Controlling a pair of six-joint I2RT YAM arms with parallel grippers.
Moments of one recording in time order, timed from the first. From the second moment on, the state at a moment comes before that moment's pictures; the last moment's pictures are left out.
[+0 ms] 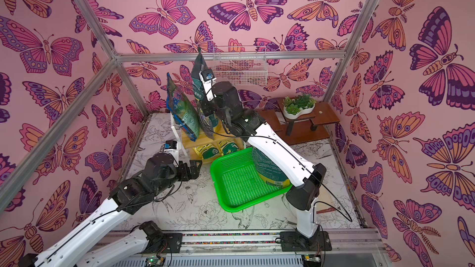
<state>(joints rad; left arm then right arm) -0.68 0.82 0.88 -0.65 -0.21 -0.57 0.92 1.91 2.22 -0.47 0.25 0.01</state>
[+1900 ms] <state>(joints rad) -0.68 0.94 0.87 -0.61 -0.13 -0.59 0.92 1.18 1.56 -0.76 0.15 -0.06</state>
